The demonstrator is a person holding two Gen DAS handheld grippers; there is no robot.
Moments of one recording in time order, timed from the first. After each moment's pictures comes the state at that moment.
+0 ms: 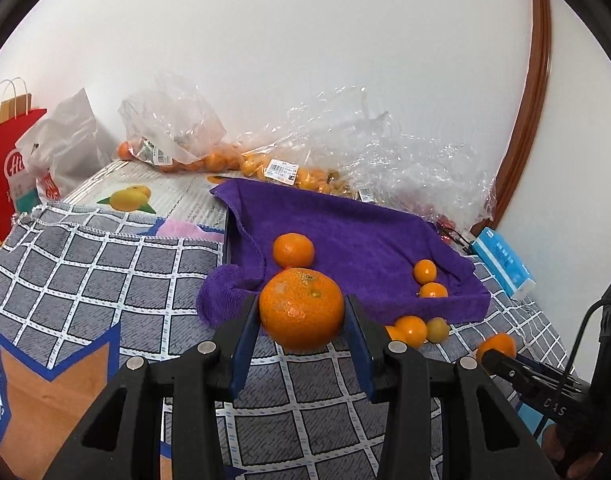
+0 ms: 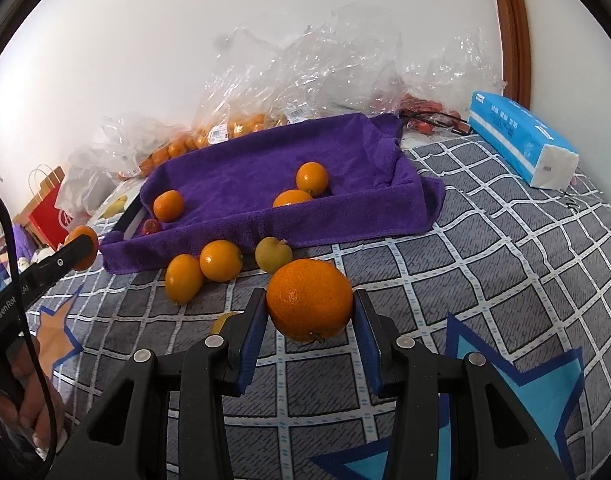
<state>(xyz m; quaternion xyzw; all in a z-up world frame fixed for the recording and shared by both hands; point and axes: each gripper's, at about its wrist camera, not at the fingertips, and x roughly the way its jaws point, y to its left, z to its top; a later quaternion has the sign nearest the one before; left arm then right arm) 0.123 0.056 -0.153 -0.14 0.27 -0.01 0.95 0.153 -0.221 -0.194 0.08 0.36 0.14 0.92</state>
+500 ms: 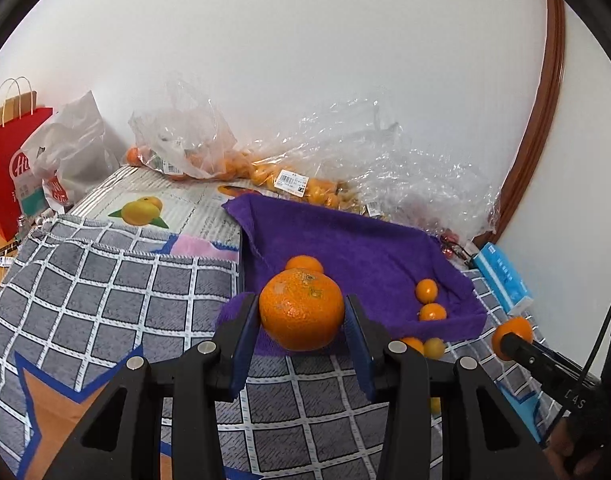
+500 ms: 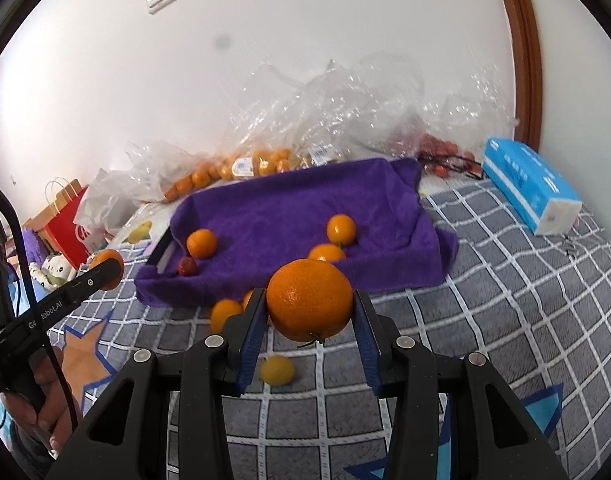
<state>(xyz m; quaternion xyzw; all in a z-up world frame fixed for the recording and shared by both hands) 0.129 0.071 -0.122 -0.15 0.28 0.00 0.95 0.152 -0.209 -0.143 0.07 0.33 0.16 0.93</state>
